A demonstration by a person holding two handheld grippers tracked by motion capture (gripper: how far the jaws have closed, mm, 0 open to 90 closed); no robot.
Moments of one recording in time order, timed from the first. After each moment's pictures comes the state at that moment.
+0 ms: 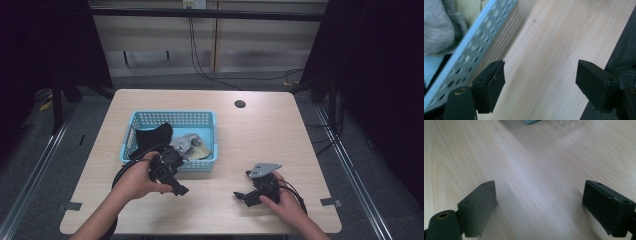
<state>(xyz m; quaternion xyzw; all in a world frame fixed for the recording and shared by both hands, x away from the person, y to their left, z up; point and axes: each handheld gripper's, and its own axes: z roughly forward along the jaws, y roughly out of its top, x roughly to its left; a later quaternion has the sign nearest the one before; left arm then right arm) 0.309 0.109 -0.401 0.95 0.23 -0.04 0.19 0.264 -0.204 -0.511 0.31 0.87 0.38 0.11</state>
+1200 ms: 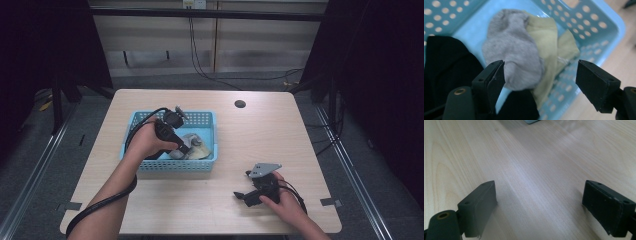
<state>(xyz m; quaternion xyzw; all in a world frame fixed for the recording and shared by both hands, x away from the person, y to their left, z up) 0.410 0.102 -0.389 0.93 0.32 0.01 0.19 0.264 -0.204 -0.511 0.31 0.86 0.38 0.12</state>
